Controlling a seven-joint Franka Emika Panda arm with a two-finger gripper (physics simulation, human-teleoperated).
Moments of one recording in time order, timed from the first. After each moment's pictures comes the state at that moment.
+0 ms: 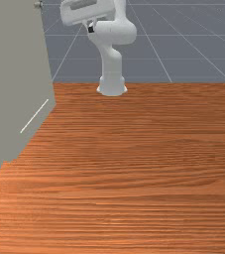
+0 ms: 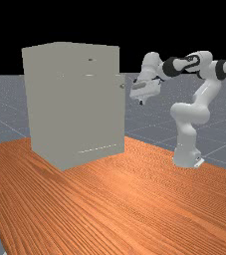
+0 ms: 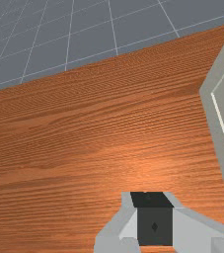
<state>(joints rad) -0.14 -0.93 -0.18 -2.74 0.20 2.21 0.56</state>
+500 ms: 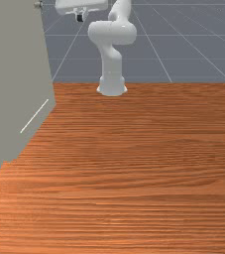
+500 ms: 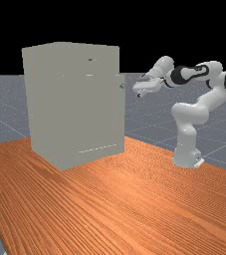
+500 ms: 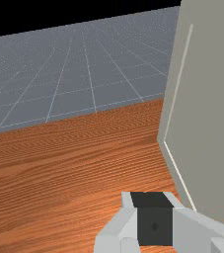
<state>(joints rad) -0.27 -1.21 -0.15 -2.96 0.15 2.55 0.56</state>
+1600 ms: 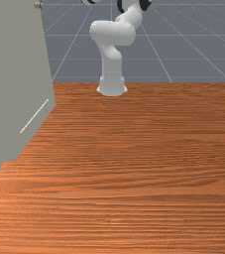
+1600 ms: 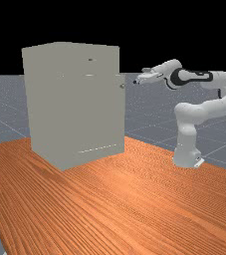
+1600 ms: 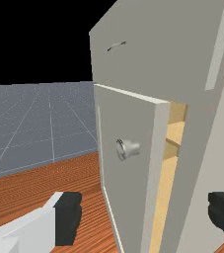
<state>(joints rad) -0.54 -1.44 -0.33 -3.04 0.03 2.77 0.43</state>
